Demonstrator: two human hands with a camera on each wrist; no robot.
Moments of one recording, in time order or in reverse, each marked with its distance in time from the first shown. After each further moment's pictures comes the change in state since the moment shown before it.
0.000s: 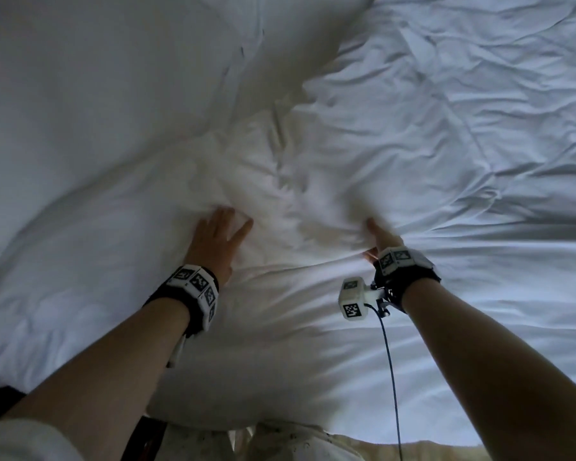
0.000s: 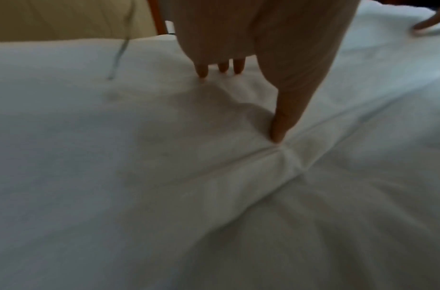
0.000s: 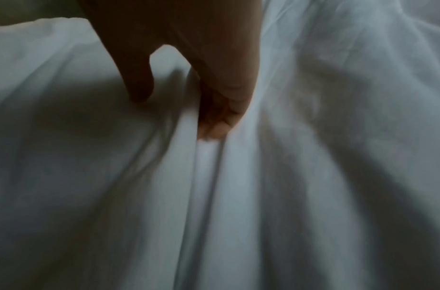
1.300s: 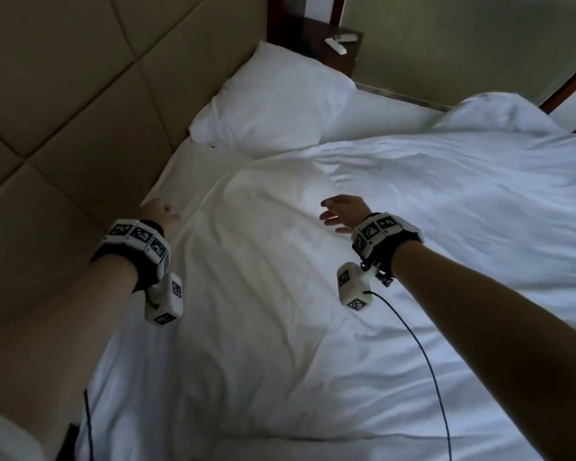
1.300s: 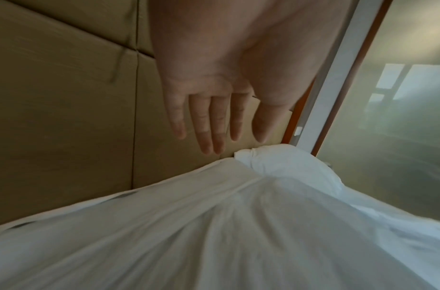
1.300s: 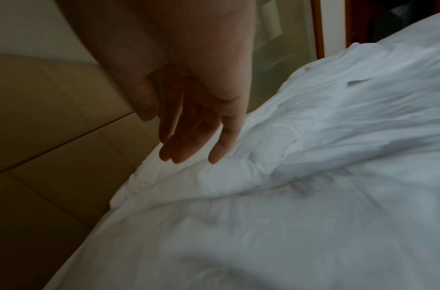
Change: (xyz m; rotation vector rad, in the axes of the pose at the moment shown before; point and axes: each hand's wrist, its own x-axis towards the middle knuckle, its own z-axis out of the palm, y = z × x) left_hand -0.008 -0.282 -0.261 -0.650 0.275 -0.600; right_hand -0.236 -0.259 0.153 -0.225 -0.310 -0.635
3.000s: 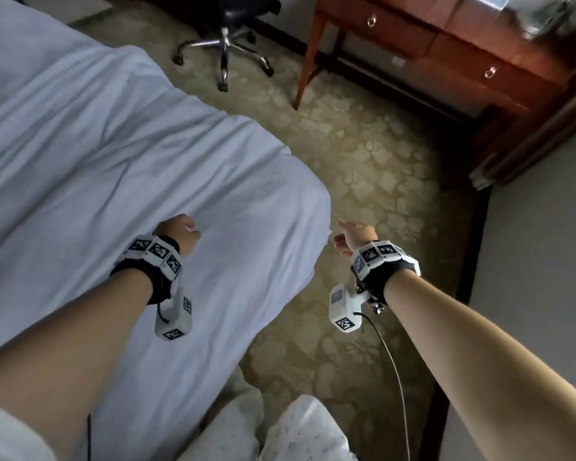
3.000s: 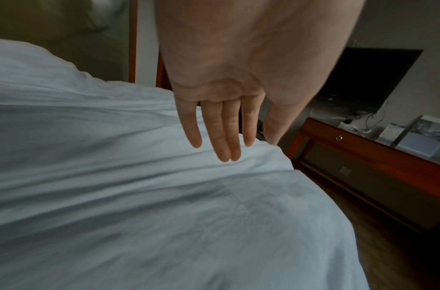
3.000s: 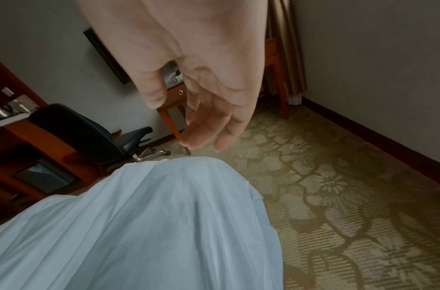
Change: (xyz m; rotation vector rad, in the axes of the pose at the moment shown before) left_hand -0.839 0.613 0.744 0.558 -0.647 1.124; right_hand -0.563 0.853 -0.725 0.746 1.164 0.723
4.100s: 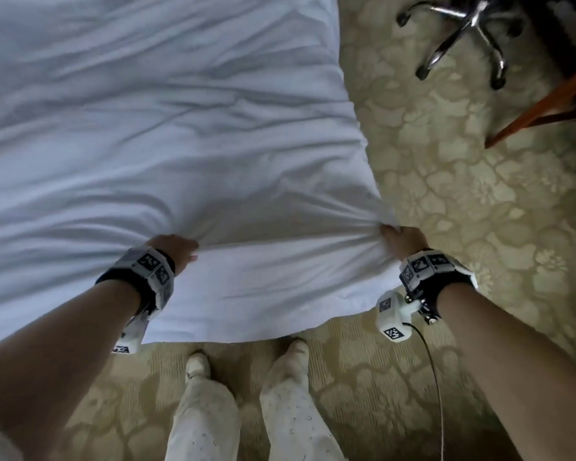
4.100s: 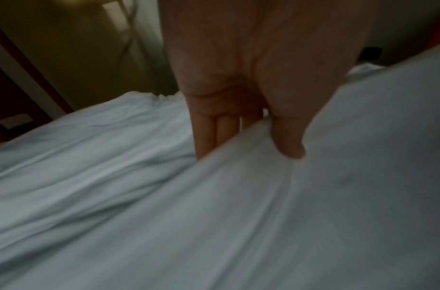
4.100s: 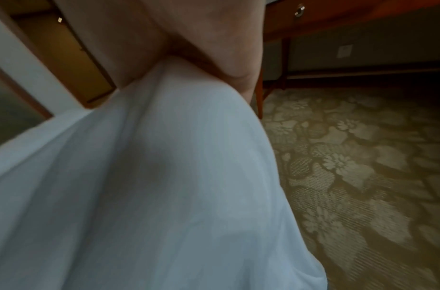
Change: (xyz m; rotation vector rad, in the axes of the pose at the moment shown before) left_hand 0.069 0.092 0.098 0.435 -0.256 -0.455; right_hand 0.332 -0.156 0.023 -0.799 -0.498 -0.431
